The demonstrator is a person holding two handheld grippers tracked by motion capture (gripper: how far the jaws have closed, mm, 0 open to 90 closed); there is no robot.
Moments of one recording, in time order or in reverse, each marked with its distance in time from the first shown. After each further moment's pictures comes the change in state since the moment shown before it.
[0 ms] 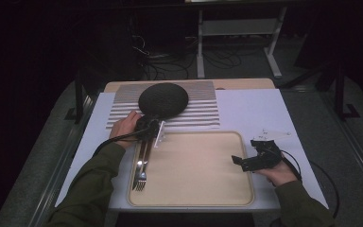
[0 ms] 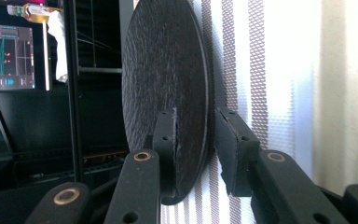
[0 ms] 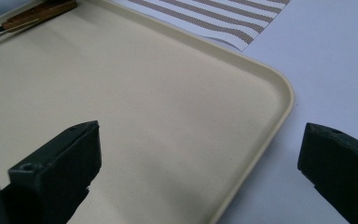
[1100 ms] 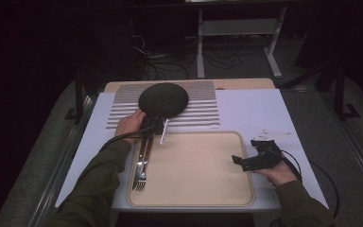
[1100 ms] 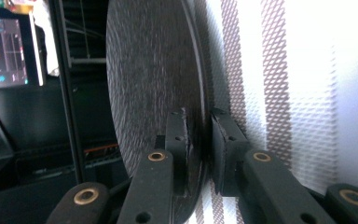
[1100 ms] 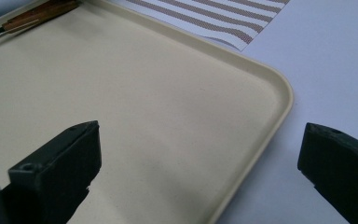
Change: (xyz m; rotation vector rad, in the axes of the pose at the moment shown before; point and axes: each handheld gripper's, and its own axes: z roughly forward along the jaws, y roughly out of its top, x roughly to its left) left arm -0.005 0.001 0.034 0.088 -0.008 0.043; right arm -0.001 0.000 0.000 0.001 0.003 0.001
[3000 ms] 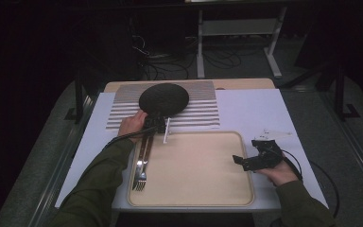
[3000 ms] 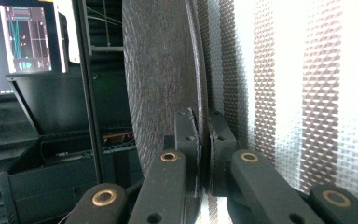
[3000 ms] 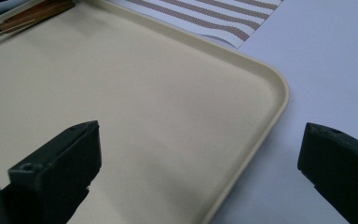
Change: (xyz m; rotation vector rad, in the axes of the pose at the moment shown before) left arm -0.004 0.006 0.009 0.031 0.084 -0.003; right arm -0.003 -0.001 0.000 0.000 -0.004 0.012
